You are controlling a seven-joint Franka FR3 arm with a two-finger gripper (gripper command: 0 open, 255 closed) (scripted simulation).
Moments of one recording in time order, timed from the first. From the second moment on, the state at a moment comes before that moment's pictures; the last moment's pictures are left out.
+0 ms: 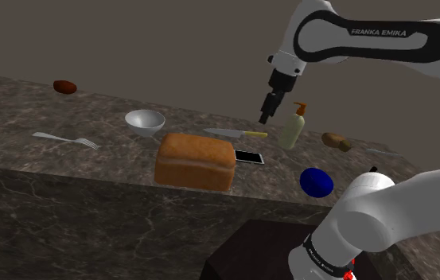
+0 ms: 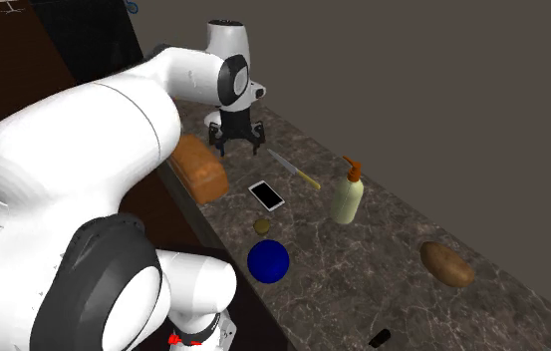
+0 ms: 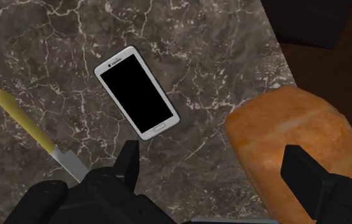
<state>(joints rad) 0.01 -0.63 -0.13 -2.38 -0.04 1.77 -0.33</state>
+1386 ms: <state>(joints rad) 0.03 0.13 -0.38 -2.06 0.04 2.17 -1.13</state>
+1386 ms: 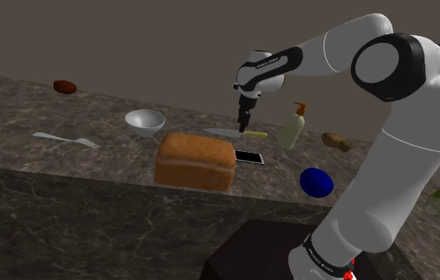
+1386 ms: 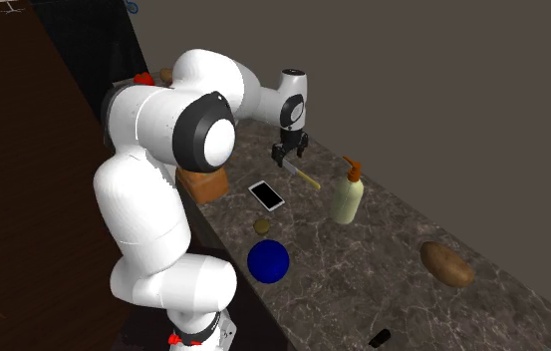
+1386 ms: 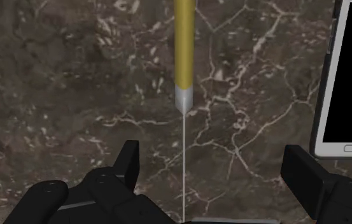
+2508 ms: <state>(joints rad) 0.01 0.25 -0.36 -2.05 0.09 2.27 -1.21</state>
